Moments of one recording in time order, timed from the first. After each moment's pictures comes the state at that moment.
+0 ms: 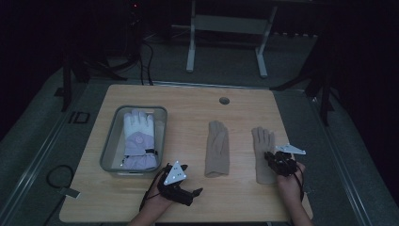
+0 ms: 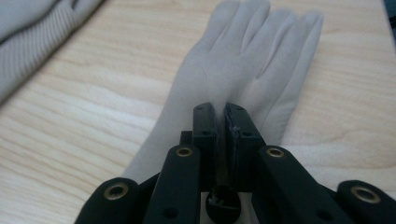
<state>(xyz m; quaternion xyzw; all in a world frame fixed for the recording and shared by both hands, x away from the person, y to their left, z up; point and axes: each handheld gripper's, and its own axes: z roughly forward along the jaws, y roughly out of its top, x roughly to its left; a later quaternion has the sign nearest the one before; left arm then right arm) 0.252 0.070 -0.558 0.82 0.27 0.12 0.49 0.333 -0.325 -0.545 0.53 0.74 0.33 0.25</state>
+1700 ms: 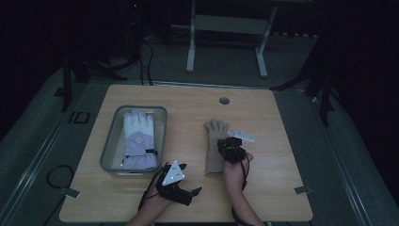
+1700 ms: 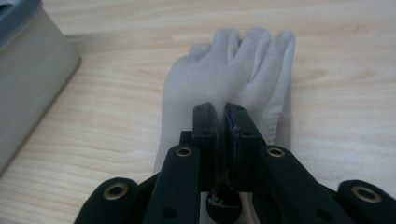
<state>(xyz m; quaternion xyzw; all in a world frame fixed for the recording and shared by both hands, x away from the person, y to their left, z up) 0.251 0.074 -0.554 0.81 0.27 0.13 0.50 0.353 -0.153 -0.526 0.59 0.68 0.39 0.20</state>
